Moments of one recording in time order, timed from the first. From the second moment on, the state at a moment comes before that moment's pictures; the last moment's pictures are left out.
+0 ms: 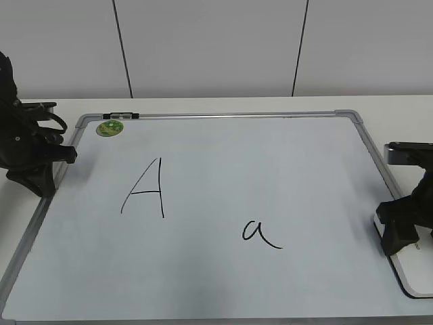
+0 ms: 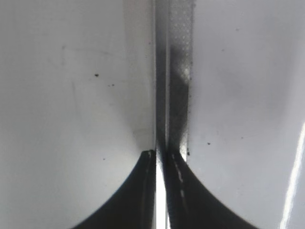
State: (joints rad) left arm -0.05 2.11 -1.41 -0.06 0.88 -0.07; right arm 0.01 1.74 -0.90 0.09 0.77 -0.07
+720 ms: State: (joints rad) left arm -0.05 2.11 -1.41 -0.07 0.88 -0.07; right arm 0.08 1.75 -1.16 0.21 1.04 -0.10
